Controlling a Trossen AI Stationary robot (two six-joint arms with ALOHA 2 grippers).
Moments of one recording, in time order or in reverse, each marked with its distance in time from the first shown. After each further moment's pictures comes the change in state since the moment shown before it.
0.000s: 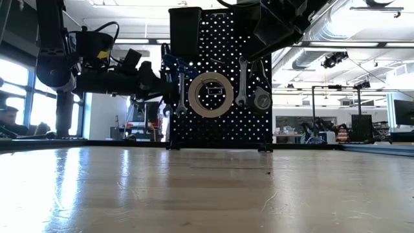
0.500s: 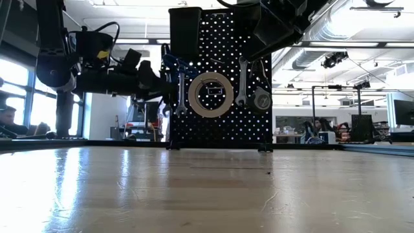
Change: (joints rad) left arm 0.000 0.000 0.000 -0.002 0.026 -0.010; right arm 0.000 0.000 0.000 0.000 0.000 0.001
